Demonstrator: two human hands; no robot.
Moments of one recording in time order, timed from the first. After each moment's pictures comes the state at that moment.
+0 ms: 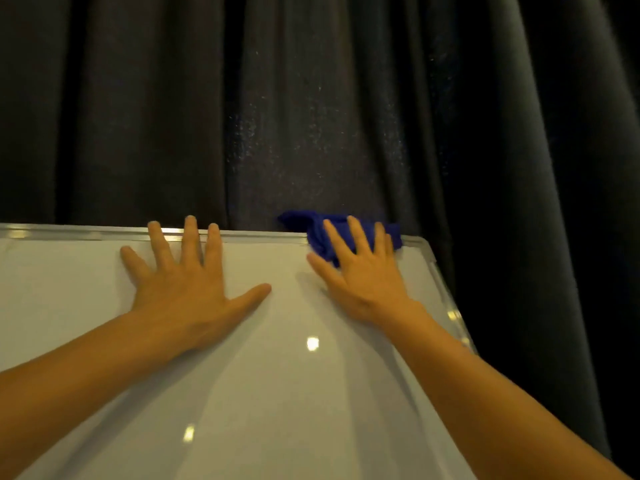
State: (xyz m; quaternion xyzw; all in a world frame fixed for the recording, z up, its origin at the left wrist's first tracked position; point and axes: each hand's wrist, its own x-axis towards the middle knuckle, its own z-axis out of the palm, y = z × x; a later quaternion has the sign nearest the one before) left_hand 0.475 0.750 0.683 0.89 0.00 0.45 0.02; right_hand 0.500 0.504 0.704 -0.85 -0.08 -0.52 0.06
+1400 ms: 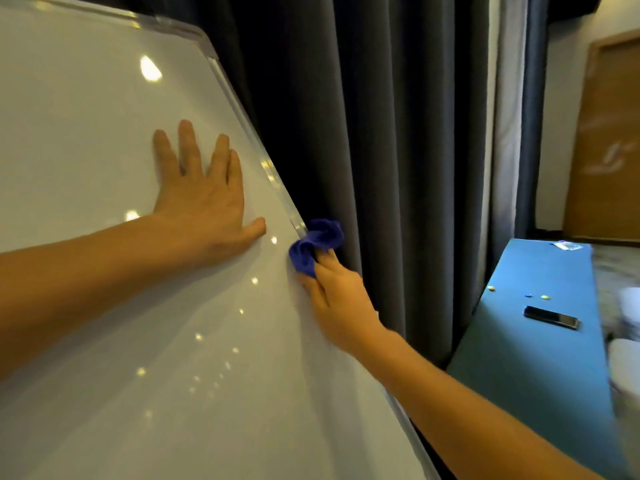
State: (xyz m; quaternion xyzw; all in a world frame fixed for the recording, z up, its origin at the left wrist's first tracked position) left_hand 0.443 0.540 0.565 0.81 -0.35 0.45 -0.15; right_hand 0.309 0.421 0.420 -0.85 0.08 -0.43 0.29
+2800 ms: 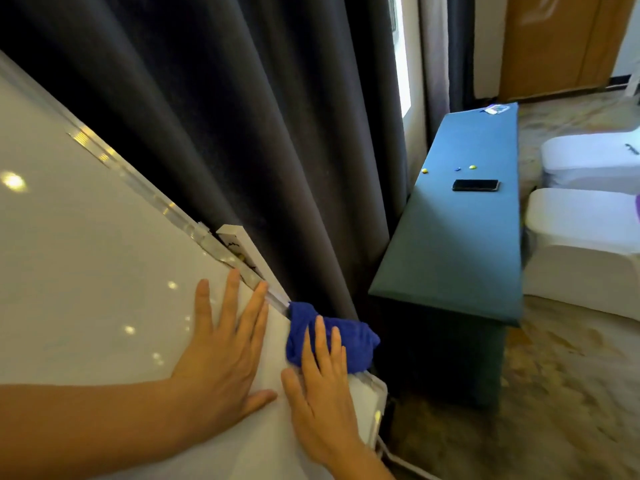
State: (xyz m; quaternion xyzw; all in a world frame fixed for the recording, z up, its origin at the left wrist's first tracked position) left_hand 0.305 0.497 0.310 0.66 -0.57 0.23 -0.43; right_hand 0.219 0.446 0.139 -0.77 0.36 -0.33 0.40
